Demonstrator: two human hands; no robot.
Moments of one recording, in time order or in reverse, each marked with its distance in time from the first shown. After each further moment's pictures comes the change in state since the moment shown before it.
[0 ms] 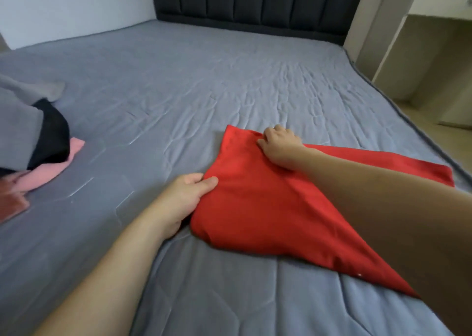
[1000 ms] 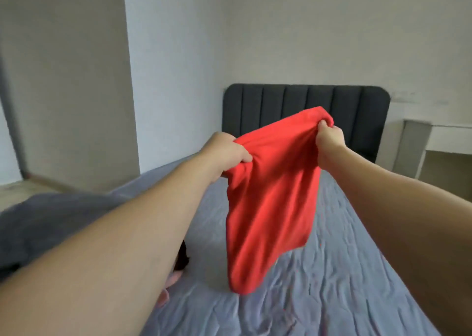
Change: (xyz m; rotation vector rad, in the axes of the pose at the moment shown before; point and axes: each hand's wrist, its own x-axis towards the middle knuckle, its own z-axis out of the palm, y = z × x) left_hand -0.162 0.356 -0.066 0.471 0.417 0.395; right_hand 0.006 -0.148 -0.350 1.374 0.538 0.215
